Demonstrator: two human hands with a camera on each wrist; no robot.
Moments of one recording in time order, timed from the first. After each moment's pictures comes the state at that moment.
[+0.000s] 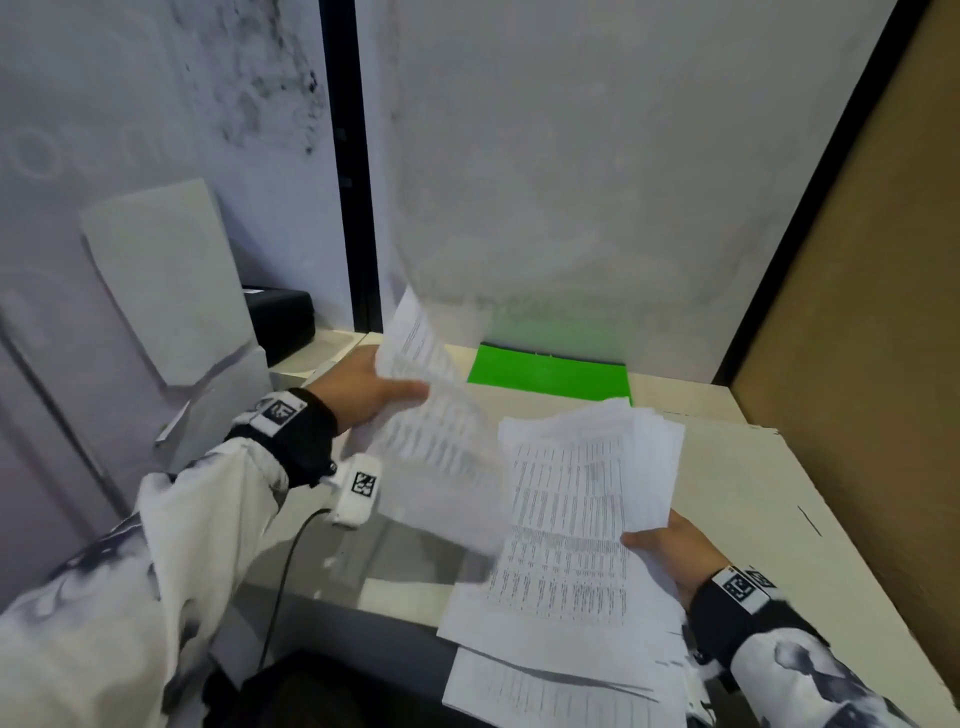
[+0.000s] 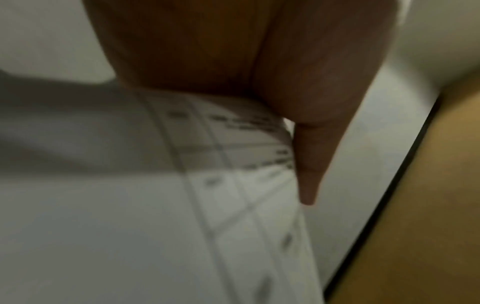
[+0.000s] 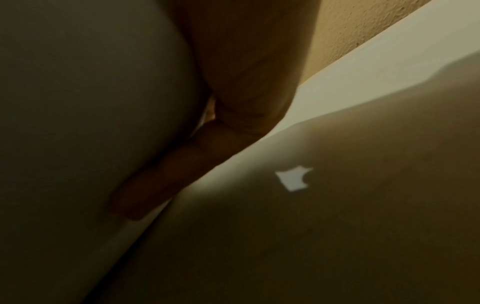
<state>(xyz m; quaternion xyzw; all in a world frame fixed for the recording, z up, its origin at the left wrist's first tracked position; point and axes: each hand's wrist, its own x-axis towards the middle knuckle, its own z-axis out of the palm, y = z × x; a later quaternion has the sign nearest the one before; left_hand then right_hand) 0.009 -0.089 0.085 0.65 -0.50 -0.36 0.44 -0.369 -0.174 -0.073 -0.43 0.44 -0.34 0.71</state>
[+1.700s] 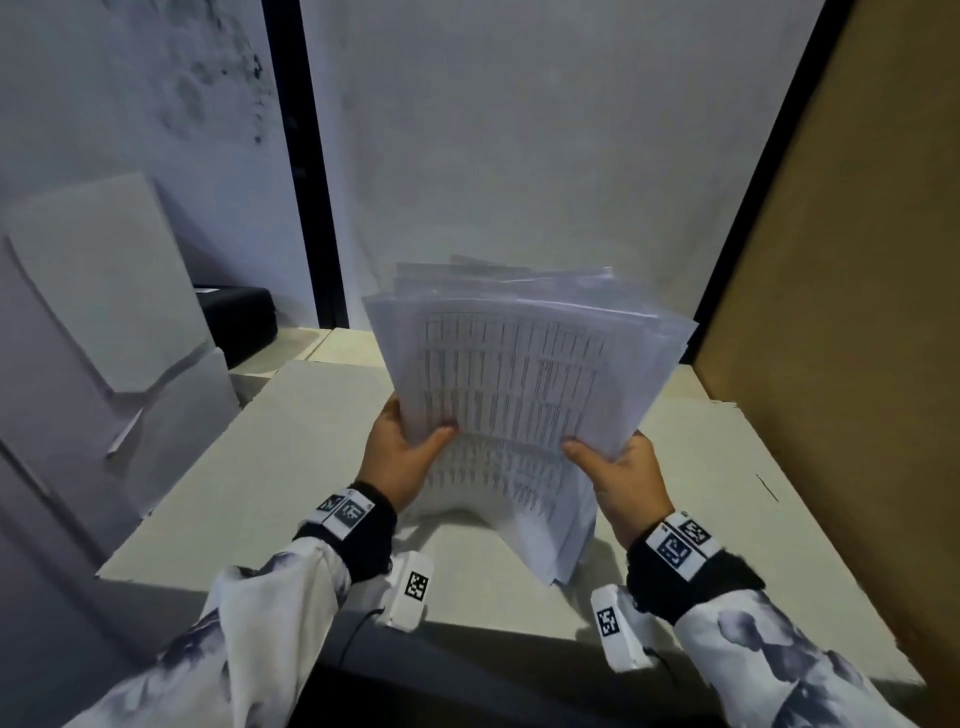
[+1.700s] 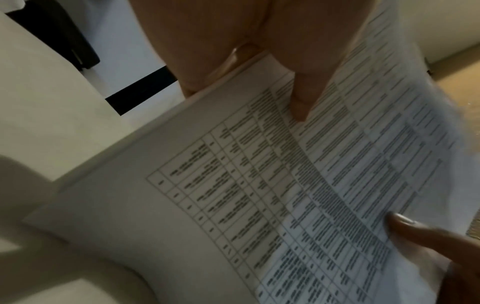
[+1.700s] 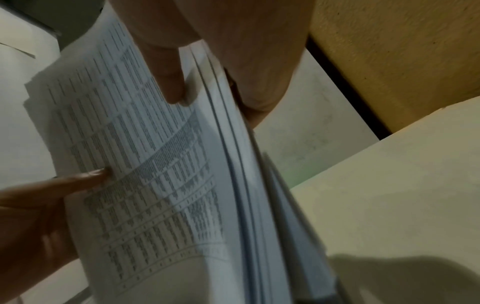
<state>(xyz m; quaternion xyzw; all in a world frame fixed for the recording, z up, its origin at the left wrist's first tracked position) -0.087 -0.085 0.006 0.58 -0.45 -0.30 0.61 -0.327 -0.145 0.001 -0.56 0.42 -0.50 0.51</state>
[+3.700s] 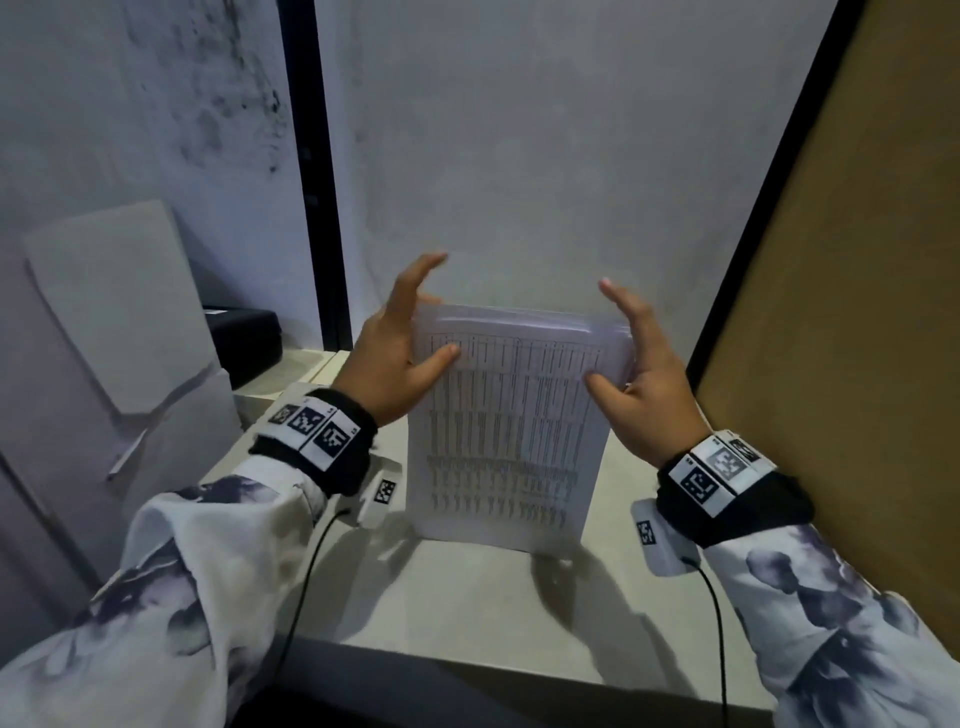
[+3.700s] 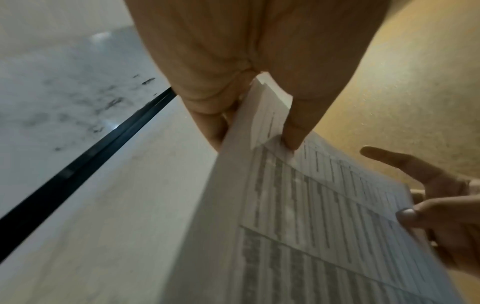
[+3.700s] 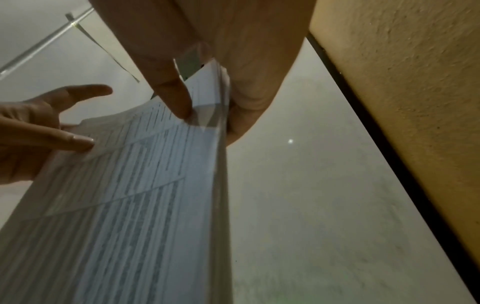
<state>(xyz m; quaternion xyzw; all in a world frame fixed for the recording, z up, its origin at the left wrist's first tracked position) -0.050 -0.105 0.128 0.52 -0.69 -0.01 0.50 -0.322 -0.173 0.117 -0.79 0.33 -0.48 0.19</state>
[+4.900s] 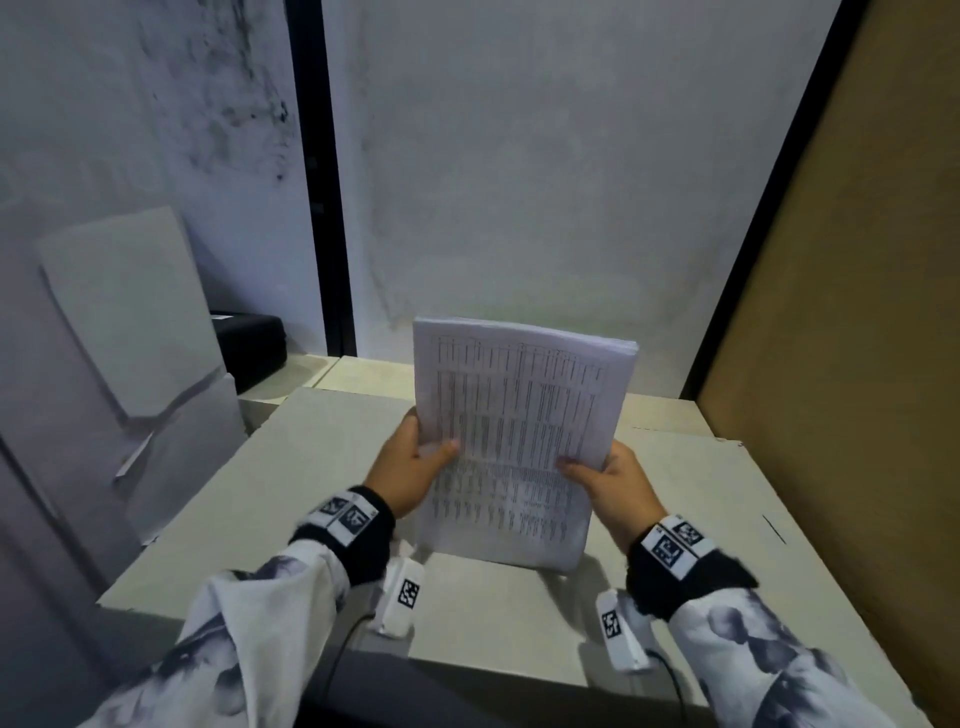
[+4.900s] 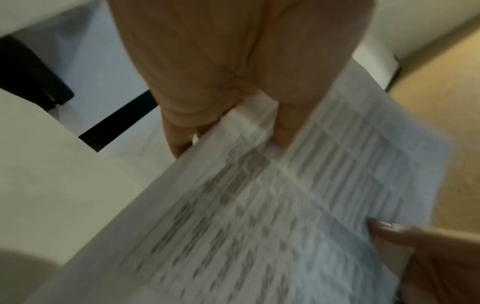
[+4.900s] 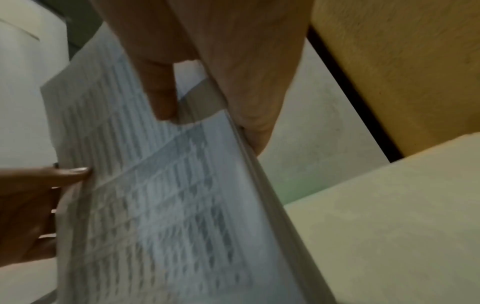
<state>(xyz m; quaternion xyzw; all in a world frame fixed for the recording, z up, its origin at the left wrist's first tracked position) -0.071 -0.093 0.030 0.61 -0.51 -0.33 0.51 -0.310 -0.166 0.024 -0.60 0.43 -0.44 0.51</state>
